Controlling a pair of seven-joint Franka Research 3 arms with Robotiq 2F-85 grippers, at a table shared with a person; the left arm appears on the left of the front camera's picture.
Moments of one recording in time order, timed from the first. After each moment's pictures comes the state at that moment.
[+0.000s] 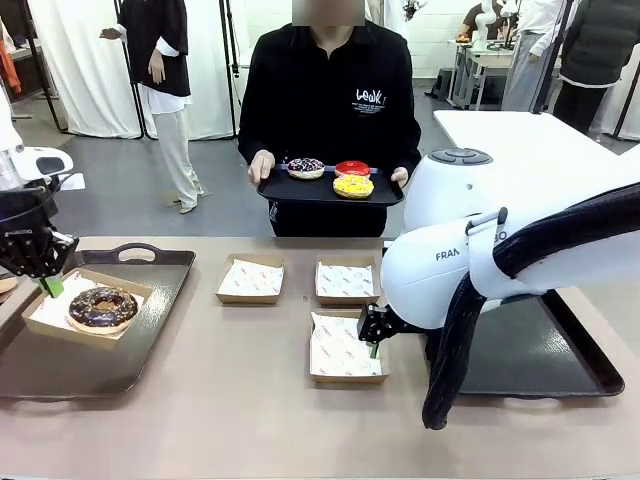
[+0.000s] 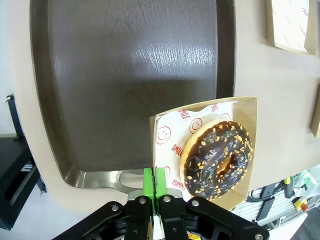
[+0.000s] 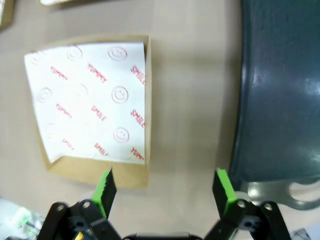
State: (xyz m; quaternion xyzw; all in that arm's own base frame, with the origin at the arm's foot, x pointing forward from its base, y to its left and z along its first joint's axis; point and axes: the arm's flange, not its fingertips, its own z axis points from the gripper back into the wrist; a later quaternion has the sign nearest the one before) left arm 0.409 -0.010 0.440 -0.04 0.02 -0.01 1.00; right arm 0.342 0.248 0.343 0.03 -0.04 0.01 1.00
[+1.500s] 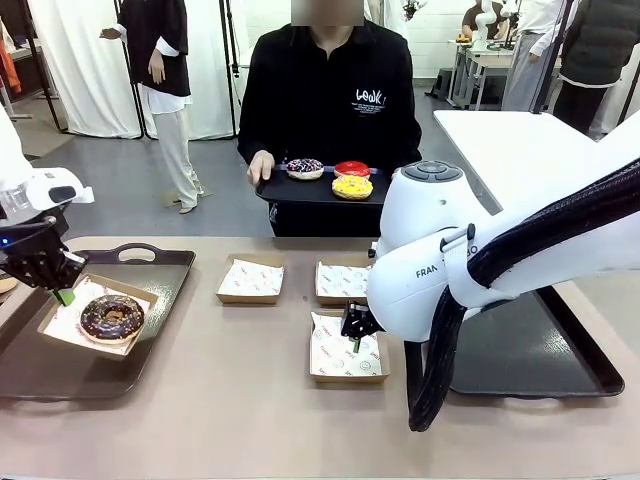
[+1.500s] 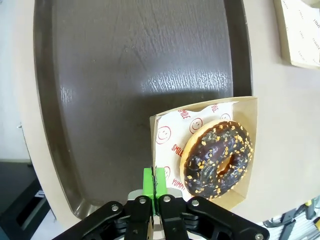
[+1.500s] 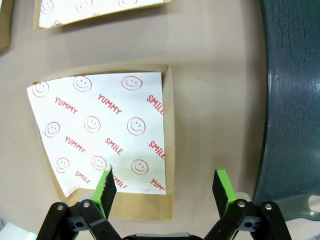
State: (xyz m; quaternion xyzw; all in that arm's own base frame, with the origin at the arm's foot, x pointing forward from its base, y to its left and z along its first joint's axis) left arm 0.405 -0.017 0.405 0.00 -0.06 -0.03 1.00; right arm 0.357 0.272 0.326 0.03 -0.06 -0.03 1.00
